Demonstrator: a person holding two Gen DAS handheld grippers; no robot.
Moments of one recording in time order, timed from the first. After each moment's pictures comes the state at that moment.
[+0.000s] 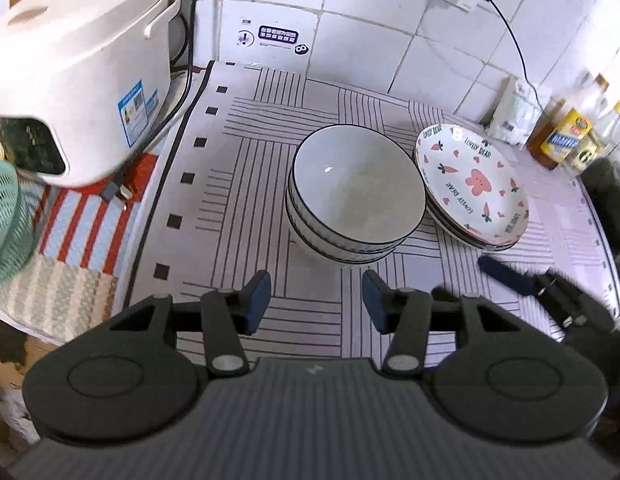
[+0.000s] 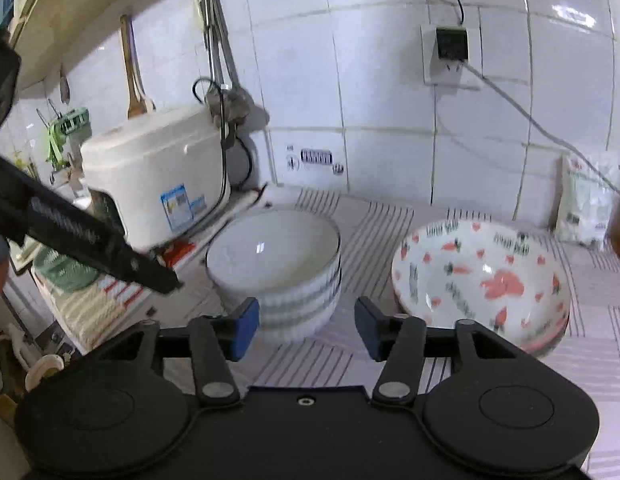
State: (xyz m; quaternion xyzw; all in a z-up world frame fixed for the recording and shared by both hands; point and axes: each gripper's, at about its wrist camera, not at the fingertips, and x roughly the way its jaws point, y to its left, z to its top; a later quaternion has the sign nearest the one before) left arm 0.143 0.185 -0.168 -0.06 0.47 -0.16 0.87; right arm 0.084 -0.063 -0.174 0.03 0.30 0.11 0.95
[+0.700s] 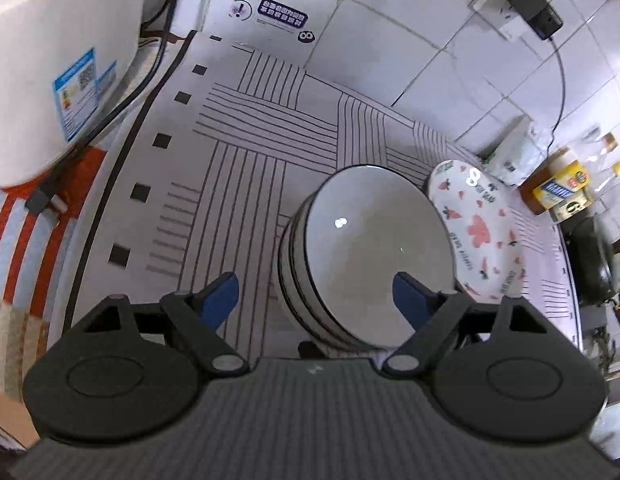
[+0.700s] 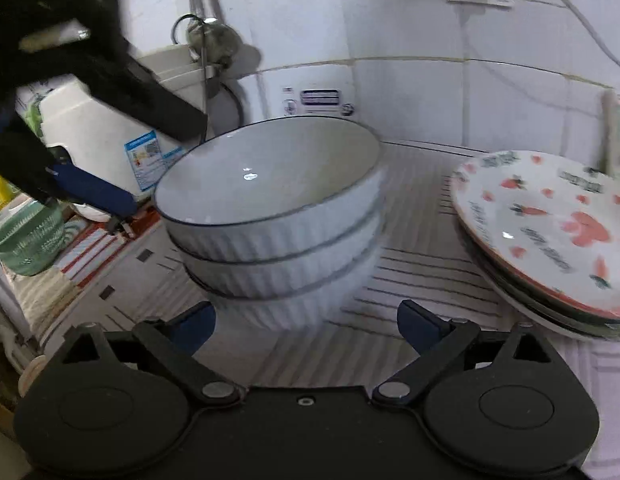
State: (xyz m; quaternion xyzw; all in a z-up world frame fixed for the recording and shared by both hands) left arm 0.238 0.183 -0.215 -0.14 0.49 -0.20 0.84; right arm 0.158 -0.027 -0.257 0.04 0.31 0.12 0.94
